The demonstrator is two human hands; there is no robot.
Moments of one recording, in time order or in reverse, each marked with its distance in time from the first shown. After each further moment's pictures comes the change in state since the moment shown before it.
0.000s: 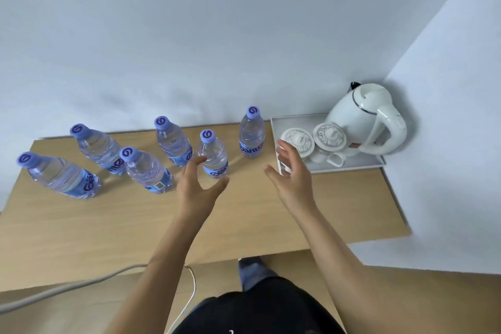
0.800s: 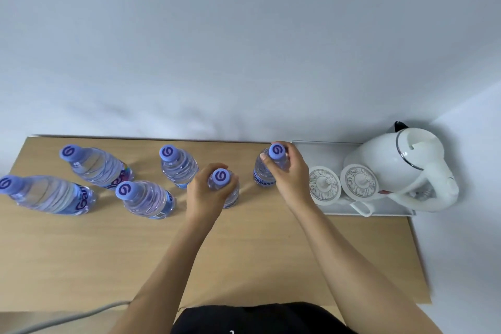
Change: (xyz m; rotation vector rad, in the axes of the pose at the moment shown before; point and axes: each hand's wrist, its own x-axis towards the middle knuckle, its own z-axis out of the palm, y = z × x) left_hand 0.089 0.005 0.024 -0.127 0.031 -0.063; right_hand 0.117 -0.003 0.049 -0.065 0.004 -0.021
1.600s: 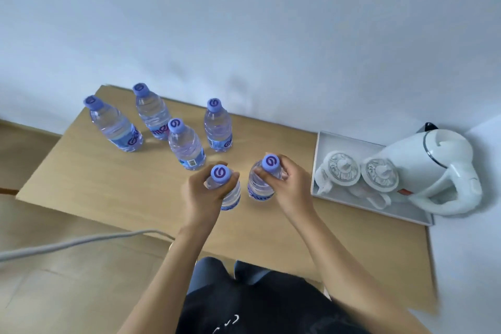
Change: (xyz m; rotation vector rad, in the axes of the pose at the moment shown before) left_hand -0.128 -0.024 -0.043 -0.204 0.263 0.009; right_hand -0.111 0.005 0.000 0.026 -0.323 -0.187
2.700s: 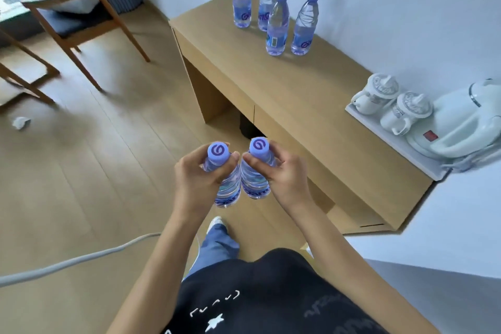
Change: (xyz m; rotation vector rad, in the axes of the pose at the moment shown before) left_hand -0.436 -0.016 0.031 0.025 0.603 -0.017; right_hand -0.313 0.013 -0.136 0.098 -0.745 -0.182
